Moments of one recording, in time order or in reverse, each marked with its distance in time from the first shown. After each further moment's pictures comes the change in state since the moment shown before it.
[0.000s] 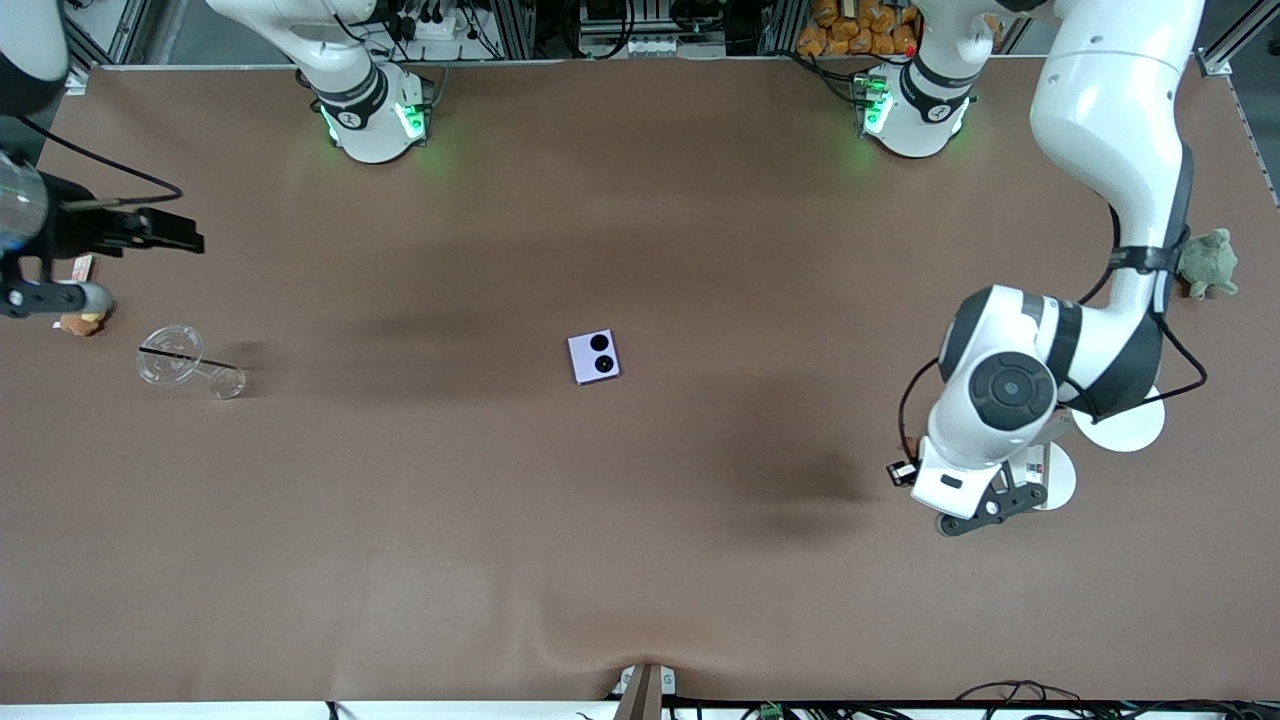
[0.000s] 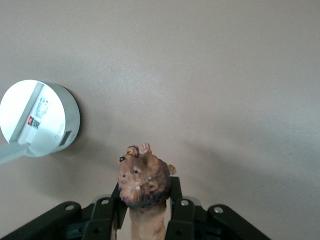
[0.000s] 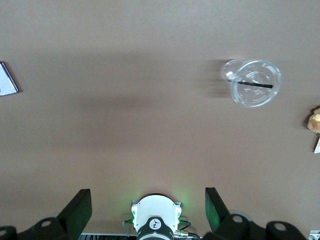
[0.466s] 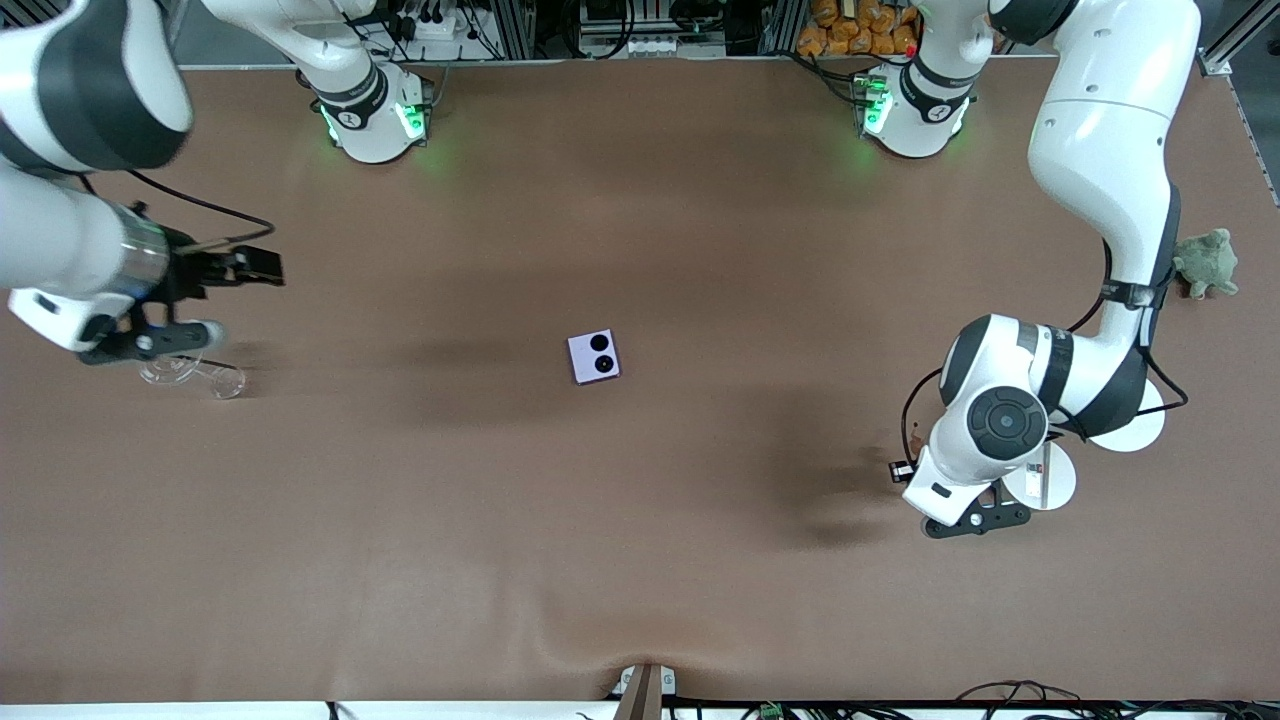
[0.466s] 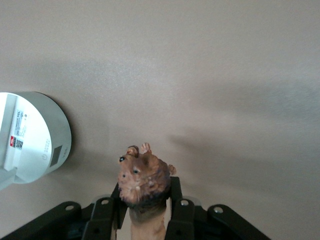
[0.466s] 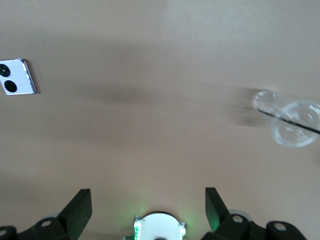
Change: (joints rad) left arm 0.032 0.077 0.000 0.001 0.005 0.017 0.177; right arm 0.126 0.086 0.006 0.000 0.022 0.108 0.002
